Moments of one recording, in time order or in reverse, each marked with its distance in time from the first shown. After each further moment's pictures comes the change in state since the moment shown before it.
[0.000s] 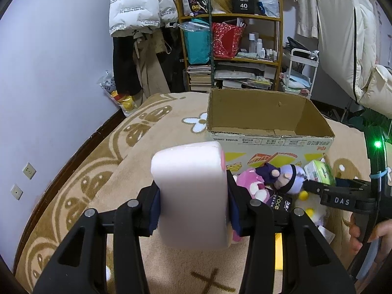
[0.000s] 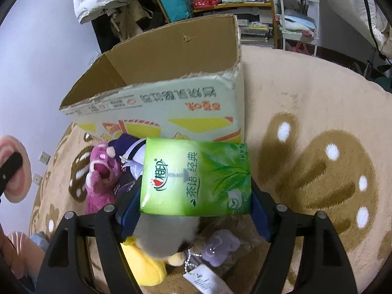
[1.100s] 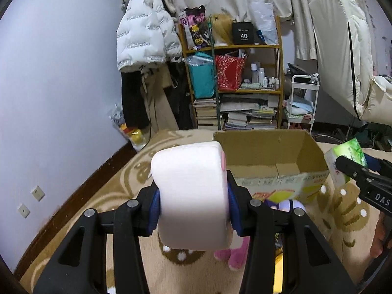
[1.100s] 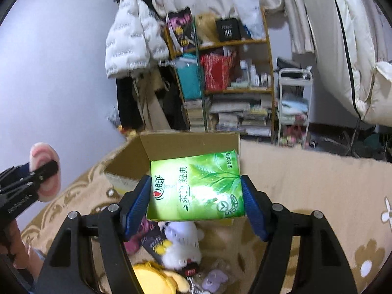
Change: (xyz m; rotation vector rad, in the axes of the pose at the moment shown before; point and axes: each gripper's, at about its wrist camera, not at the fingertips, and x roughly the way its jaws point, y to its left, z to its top) left arm -0.030 -0.008 0.032 0.027 -0.200 0.052; right arm -0.112 0.037 0.015 -0.122 -0.464 -0.014
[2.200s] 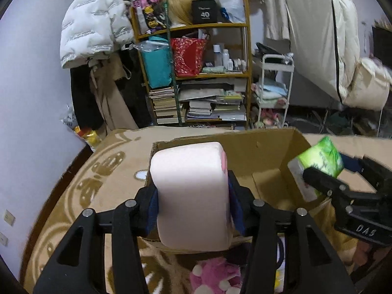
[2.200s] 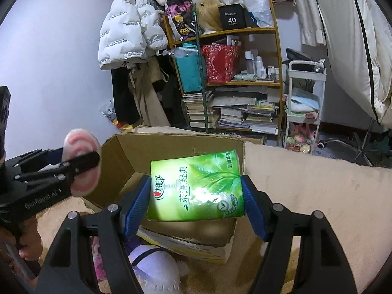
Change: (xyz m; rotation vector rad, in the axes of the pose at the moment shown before) left arm 0.132 -0.062 0.030 0.117 0.082 -0.200; right arm 0.093 -0.024 0.008 -0.029 0.054 0.015
